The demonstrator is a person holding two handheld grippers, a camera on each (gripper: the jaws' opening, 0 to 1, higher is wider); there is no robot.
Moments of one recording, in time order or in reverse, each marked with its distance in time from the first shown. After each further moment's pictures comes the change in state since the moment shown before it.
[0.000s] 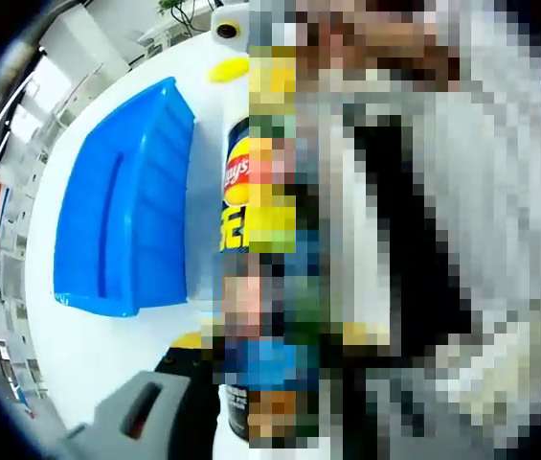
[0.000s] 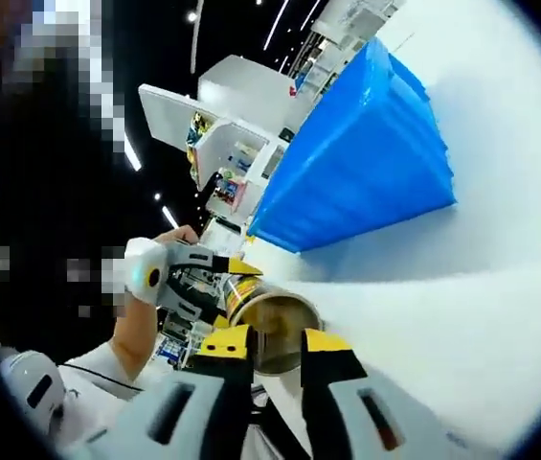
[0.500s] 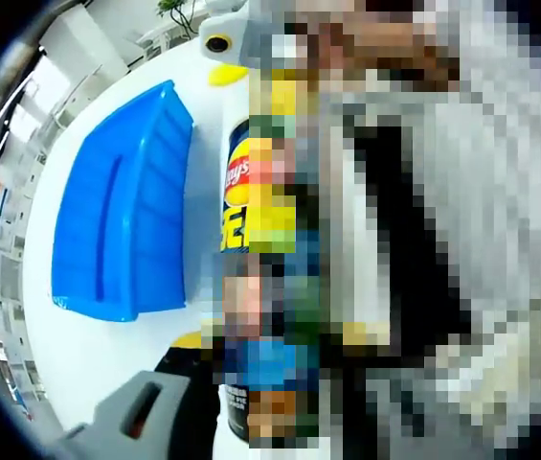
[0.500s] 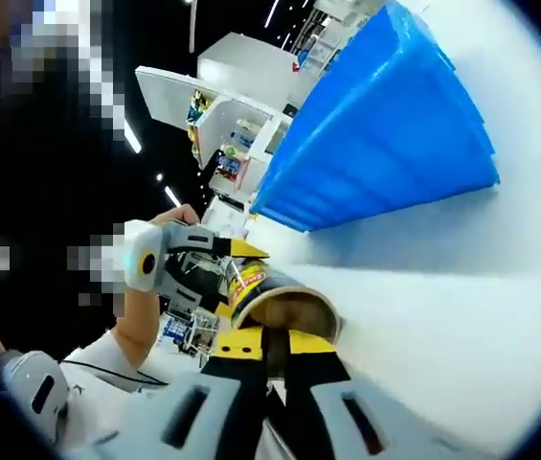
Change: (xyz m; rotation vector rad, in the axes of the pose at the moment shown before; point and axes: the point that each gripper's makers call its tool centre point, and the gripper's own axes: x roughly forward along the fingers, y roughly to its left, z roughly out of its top) left arm -0.001 0.000 0.001 -0.001 -0.014 -0.012; right arm 0.012 0.005 -0.005 -0.030 0.102 -0.023
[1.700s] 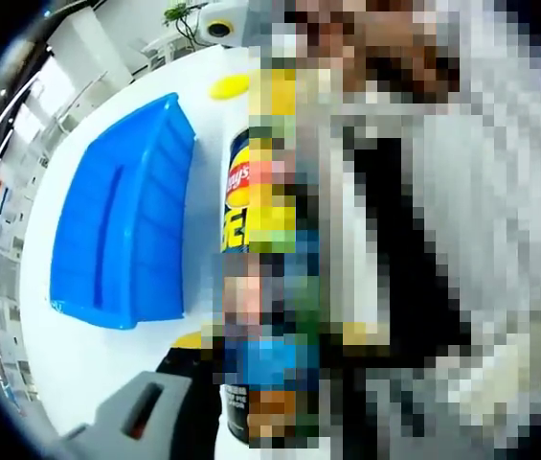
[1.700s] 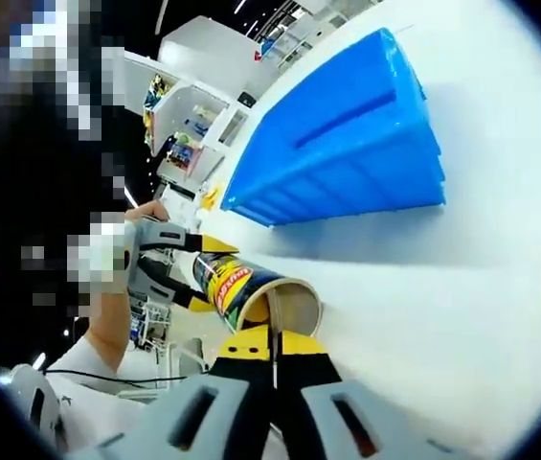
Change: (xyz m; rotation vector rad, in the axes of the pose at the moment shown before) left arm 0.002 -0.003 0.013 -0.011 -0.069 -0.010; right arm -0.028 -0.007 -0.009 0.005 0.064 -0.252
